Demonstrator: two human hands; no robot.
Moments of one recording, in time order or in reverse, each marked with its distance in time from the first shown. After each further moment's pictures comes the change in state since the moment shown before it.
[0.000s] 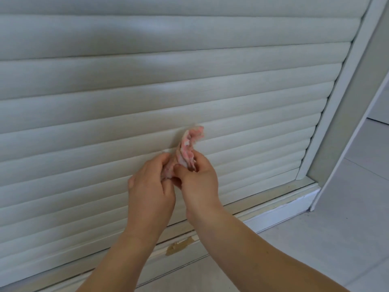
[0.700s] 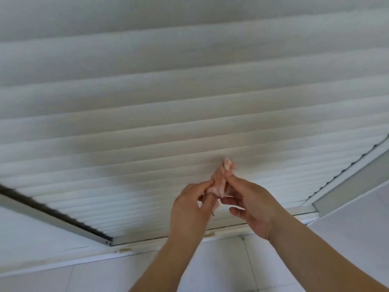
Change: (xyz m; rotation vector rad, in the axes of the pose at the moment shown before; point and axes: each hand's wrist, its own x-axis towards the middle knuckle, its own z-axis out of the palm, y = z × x) left_hand 0.138 0.166 -0.163 -0.271 -0.332 -0.553; right_hand 0.005 -0.290 0.049 -0.384 -0.336 0.677
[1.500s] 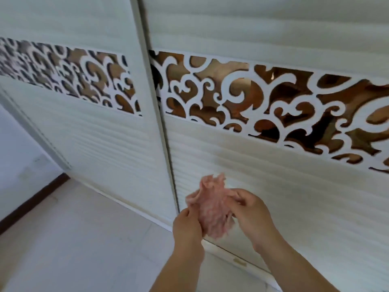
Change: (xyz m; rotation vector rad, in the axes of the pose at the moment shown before) left_hand -0.129 0.233 -0.224 -0.829 0.760 -0.769; right_hand -0.214 -0.204 0.158 -0.512 -0.257 -0.414
